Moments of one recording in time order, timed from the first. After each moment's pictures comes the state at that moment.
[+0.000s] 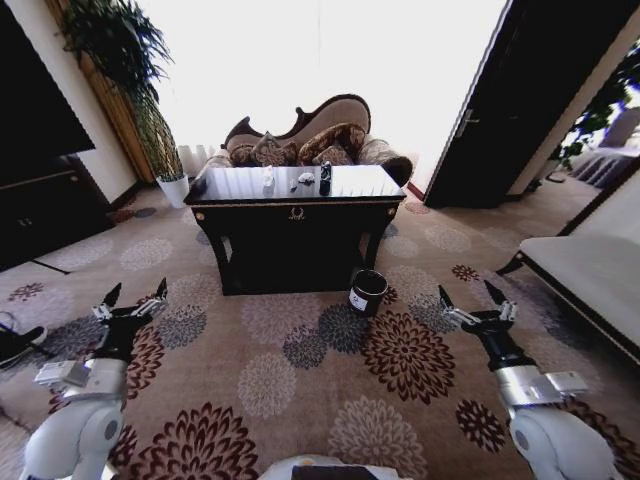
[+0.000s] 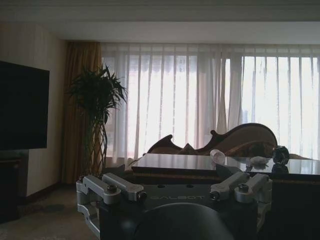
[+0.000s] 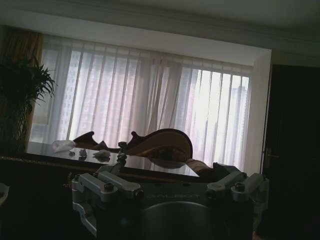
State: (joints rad) left arm 1.64 -1.23 -1.01 -2.25 -0.58 0.05 0.02; right arm -1.74 1.17 0.97 2.25 0.46 0.11 -0.10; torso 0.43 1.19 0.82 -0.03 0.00
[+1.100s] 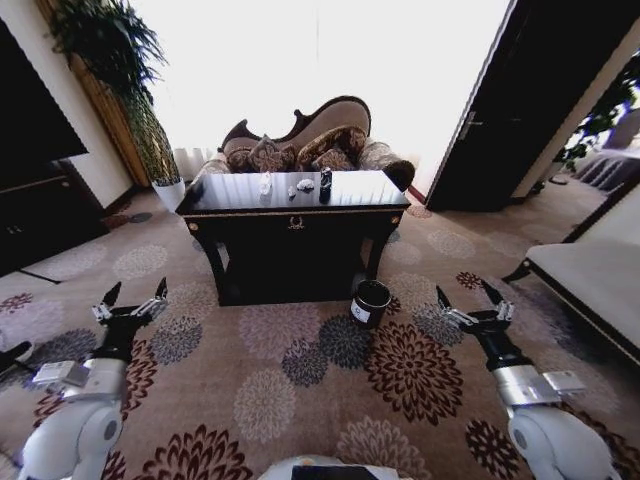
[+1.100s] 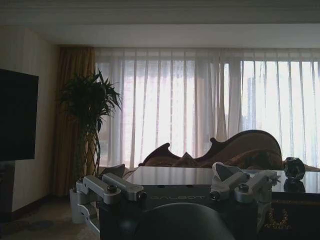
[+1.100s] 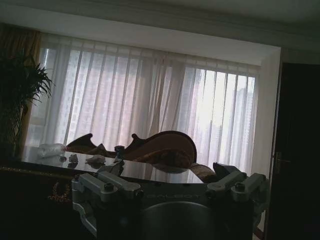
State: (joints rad) left arm 1.64 -1.23 -1.03 -2.28 -0.59 0.05 0.02; right arm -1.73 1.17 0.96 2.25 0.46 0.12 -0.11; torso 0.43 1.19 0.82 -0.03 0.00
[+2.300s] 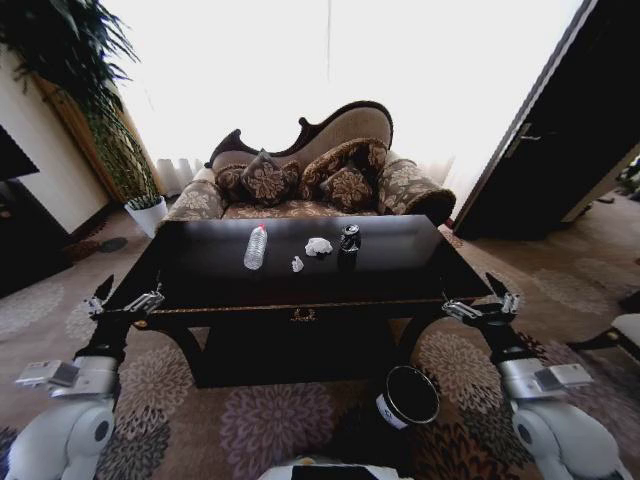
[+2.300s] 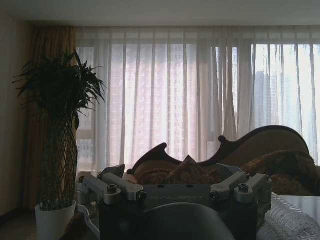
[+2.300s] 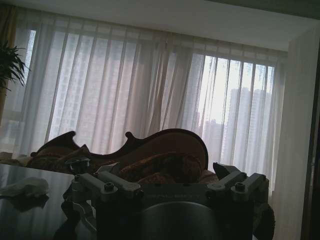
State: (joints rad) left arm 1.64 -1.23 -1.04 -2.29 -0.59 0.05 0.03; right arm -1.72 1.13 0.97 2.27 0.47 0.11 -0.08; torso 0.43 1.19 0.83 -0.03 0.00
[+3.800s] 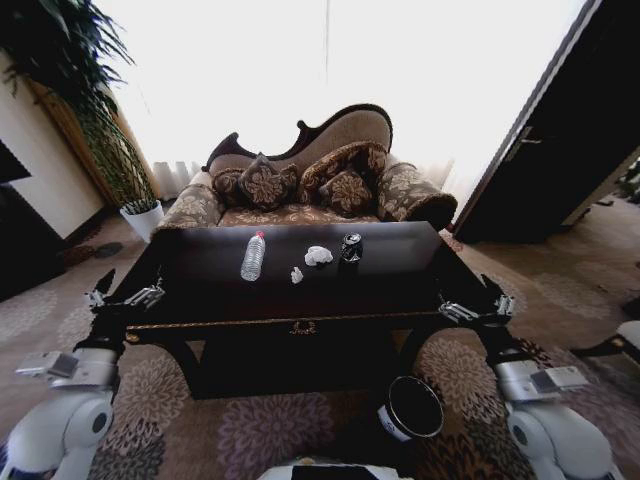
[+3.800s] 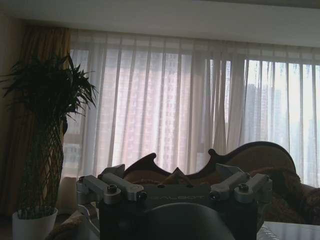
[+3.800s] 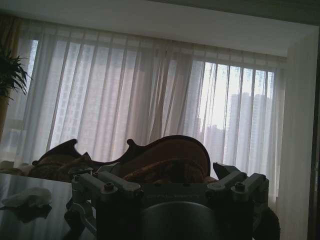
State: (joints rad) left arm 1.57 -1.10 -1.05 -2.31 -0.75 0.13 -0.04; right arm -1.72 1.15 0.95 2.27 0.47 0.11 -0.10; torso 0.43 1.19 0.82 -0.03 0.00
